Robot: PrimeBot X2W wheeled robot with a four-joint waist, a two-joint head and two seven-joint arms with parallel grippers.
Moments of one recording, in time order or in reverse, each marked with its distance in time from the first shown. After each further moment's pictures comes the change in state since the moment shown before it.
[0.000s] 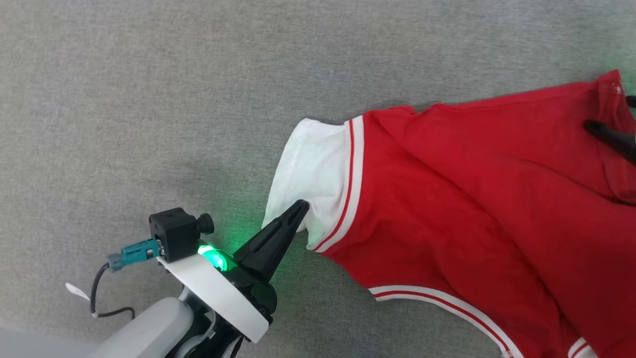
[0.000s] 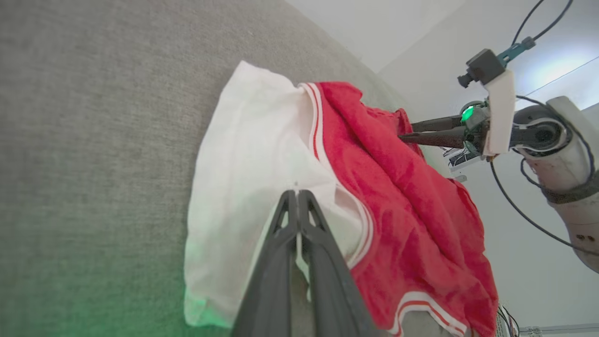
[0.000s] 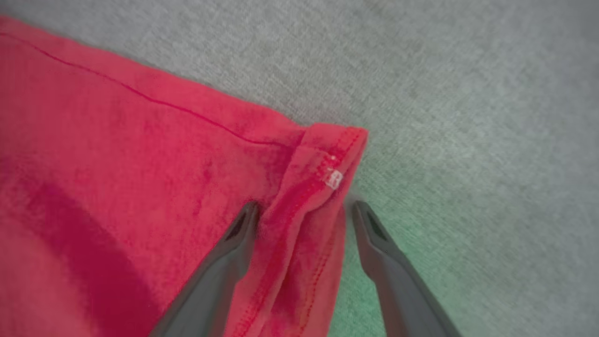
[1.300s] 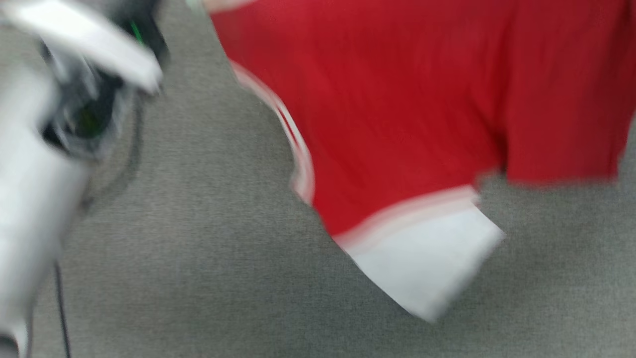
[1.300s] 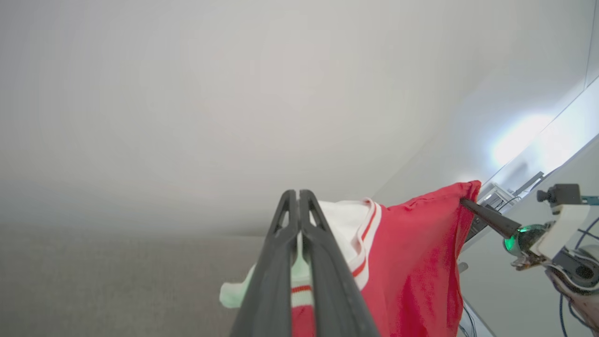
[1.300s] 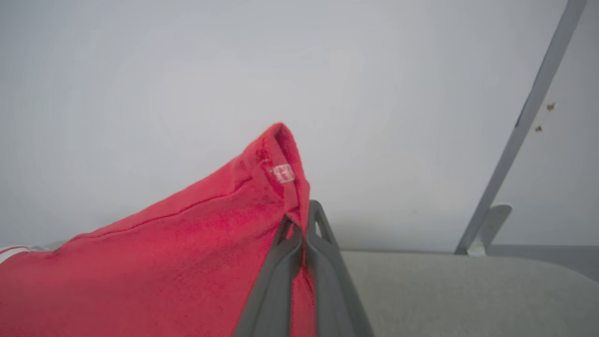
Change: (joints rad) left arm -0.615 -0.031 0.248 0.415 -0.178 -0.047 0.174; right arm -0.546 0.332 -0.107 0.676 0.070 0.000 -0.610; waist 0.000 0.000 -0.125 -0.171
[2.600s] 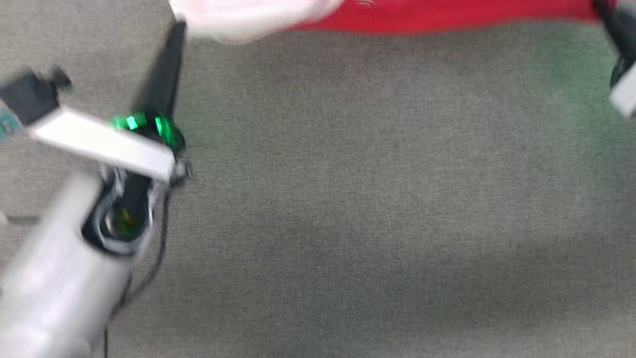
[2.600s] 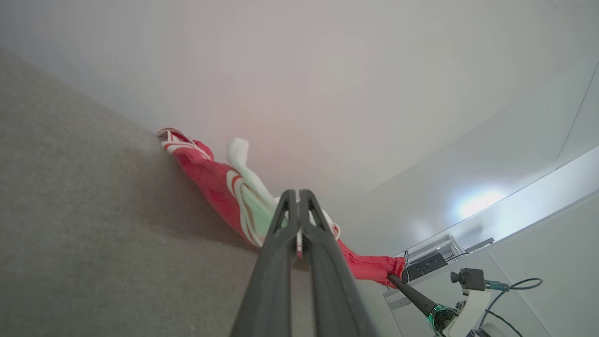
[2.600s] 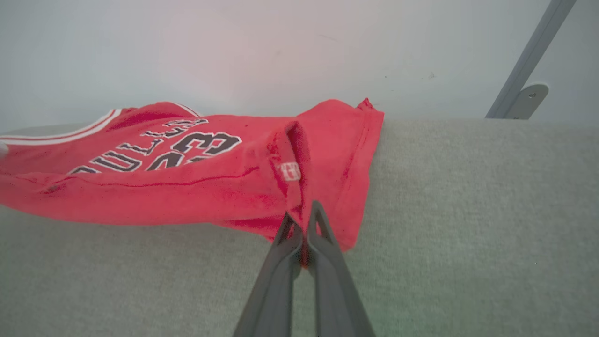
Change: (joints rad) left arm 0.290 -0.017 0.038 -0.174 -0.141 -0.017 -0.198; right arm 0.253 -0.094 0.226 -0.067 0.128 0.000 -0.157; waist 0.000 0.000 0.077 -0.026
